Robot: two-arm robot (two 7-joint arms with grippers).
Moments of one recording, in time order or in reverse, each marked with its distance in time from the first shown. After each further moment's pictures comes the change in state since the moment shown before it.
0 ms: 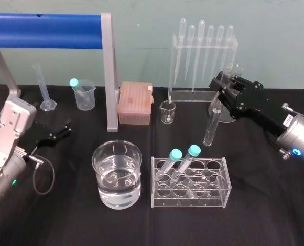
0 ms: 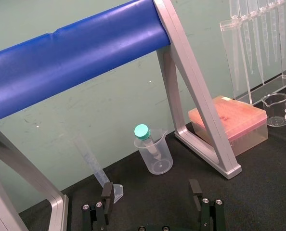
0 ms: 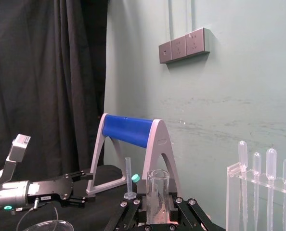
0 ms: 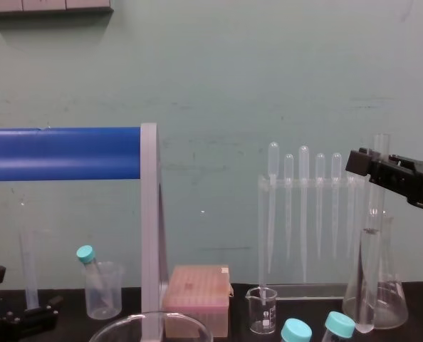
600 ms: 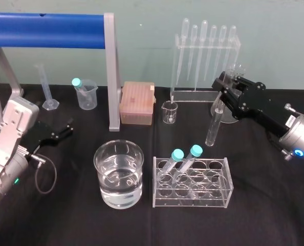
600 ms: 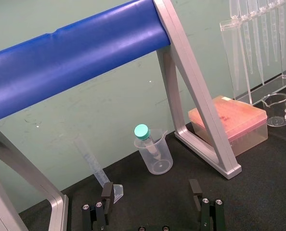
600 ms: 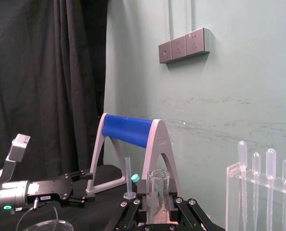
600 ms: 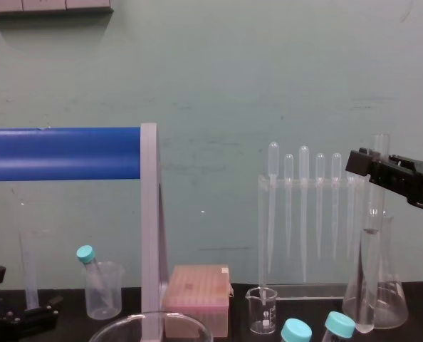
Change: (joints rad) left arm 0.000 0.000 0.000 0.000 0.000 0.000 0.000; right arm 0.000 0.000 0.000 0.000 -0.002 -0.001 -0.001
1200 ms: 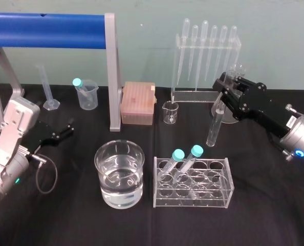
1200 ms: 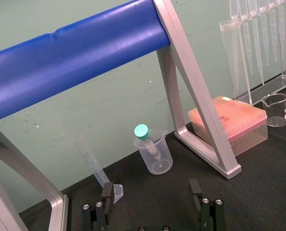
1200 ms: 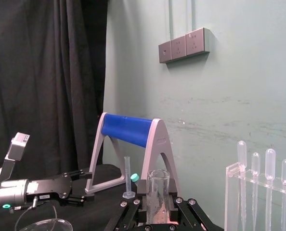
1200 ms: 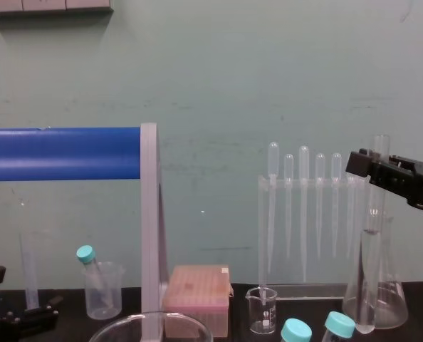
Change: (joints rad) left arm 0.000 0.000 0.000 0.000 0.000 0.000 0.000; right arm -0.001 0.001 0.000 -0.001 -0.006 -0.004 -0.002
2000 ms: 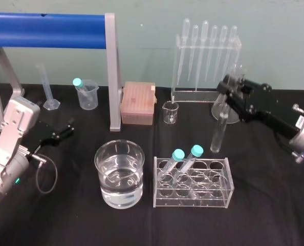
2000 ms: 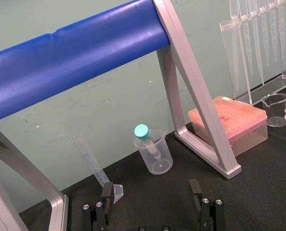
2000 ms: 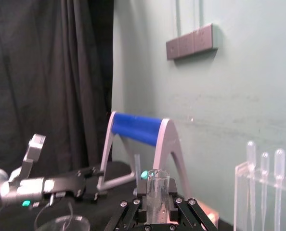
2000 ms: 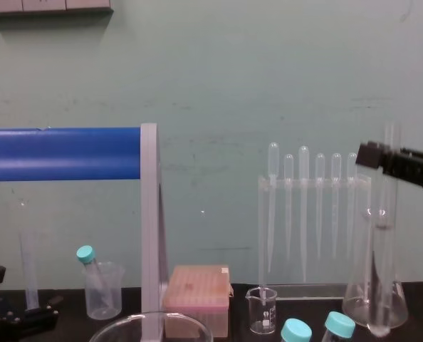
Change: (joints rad) left arm 0.000 0.000 0.000 0.000 0.000 0.000 0.000; right arm -0.037 0.062 0.017 -0.099 0.039 0.081 0.001
